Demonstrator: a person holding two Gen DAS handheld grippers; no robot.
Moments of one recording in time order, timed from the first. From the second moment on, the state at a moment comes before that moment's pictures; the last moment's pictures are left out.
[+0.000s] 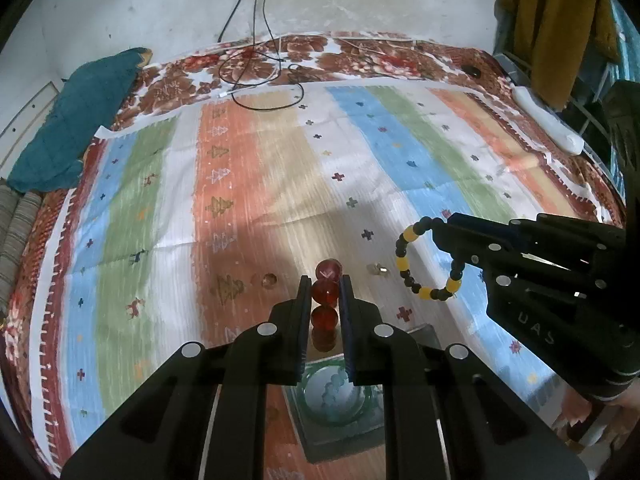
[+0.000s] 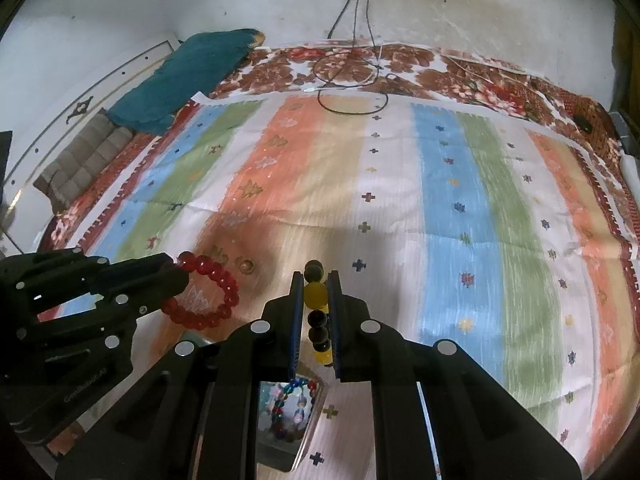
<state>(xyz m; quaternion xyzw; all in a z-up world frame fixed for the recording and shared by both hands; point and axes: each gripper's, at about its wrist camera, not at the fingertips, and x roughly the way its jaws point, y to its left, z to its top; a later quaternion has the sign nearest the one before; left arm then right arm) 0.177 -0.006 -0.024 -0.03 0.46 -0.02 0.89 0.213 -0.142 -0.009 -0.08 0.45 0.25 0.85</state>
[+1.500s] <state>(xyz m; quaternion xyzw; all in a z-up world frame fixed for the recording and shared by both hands) 0.103 0.000 -0.011 -0.04 0.43 -0.02 0.90 0.126 -0.148 0.004 -0.08 0.43 0.29 0.85</state>
